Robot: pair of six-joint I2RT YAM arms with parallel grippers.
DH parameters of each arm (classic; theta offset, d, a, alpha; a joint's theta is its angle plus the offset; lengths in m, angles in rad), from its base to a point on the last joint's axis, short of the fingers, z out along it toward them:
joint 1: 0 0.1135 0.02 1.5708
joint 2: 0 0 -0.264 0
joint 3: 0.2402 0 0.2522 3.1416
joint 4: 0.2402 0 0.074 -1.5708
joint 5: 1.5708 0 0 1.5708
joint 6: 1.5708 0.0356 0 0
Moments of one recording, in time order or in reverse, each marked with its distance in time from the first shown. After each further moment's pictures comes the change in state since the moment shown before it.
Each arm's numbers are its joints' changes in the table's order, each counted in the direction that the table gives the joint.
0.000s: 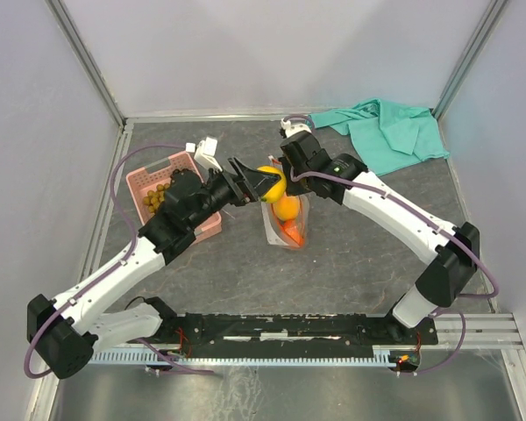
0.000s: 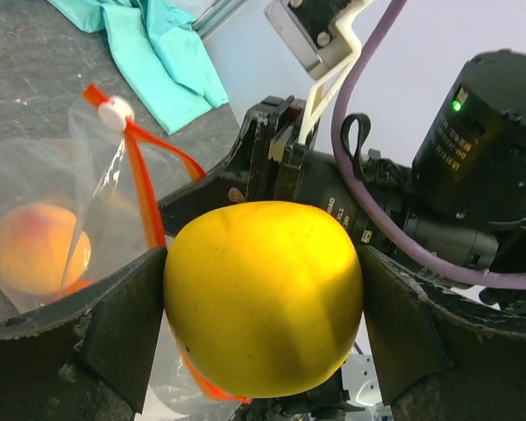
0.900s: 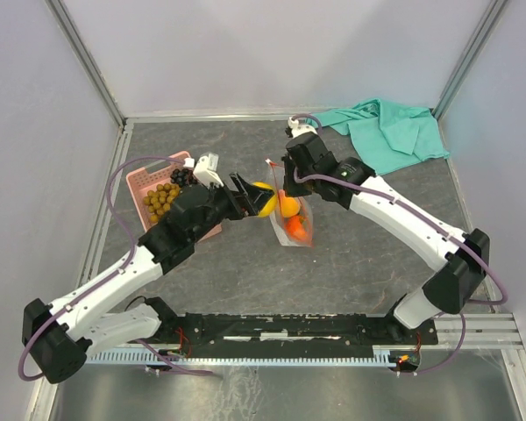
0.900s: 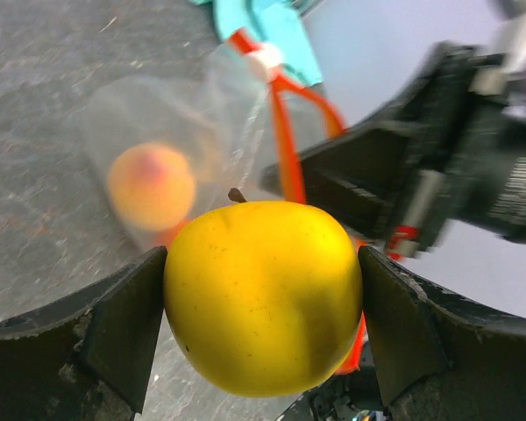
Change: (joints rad) left arm -0.067 0.040 -0.085 0.158 -0.212 0.076; right arm -0.001 0.068 -0.045 -0.039 -0.045 0.100
